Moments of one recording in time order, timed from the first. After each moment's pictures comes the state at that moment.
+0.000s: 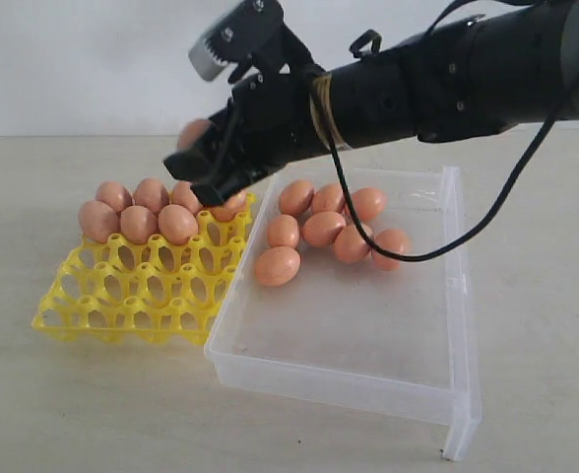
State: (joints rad) left arm 0.04 0.00 0.00 -0.21 0.29 0.33; right arm 0.59 1.80 -1.26 -1.56 -0.52 1.24
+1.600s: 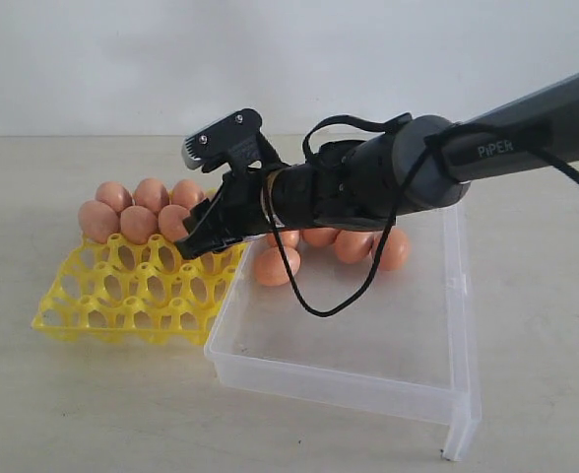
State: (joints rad) left arm 0.04 0.00 0.00 -0.21 0.29 0.33; right arm 0.66 2.13 -1.34 -0.95 -0.23 0.81
